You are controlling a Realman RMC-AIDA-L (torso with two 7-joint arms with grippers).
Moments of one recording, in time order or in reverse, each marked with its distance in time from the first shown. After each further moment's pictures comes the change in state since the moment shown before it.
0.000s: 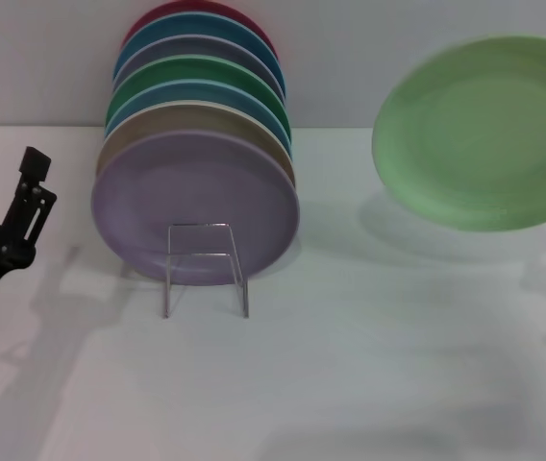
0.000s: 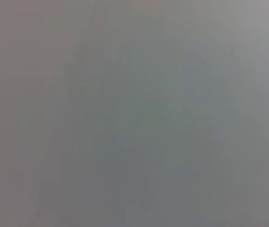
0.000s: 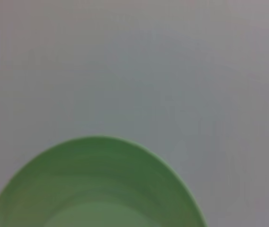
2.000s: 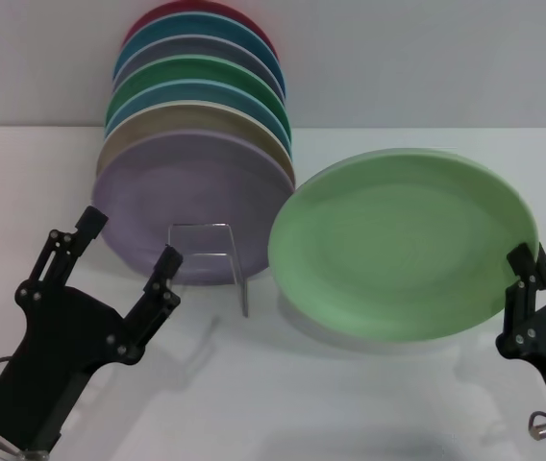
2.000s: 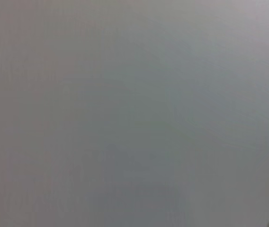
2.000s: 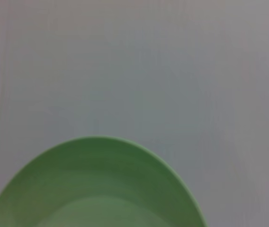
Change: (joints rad) left arm 0.028 0.003 0.322 -0.041 0.002 0.036 0.219; right arm -0.234 0.008 -0.625 0.328 0.369 -0.010 -0.283
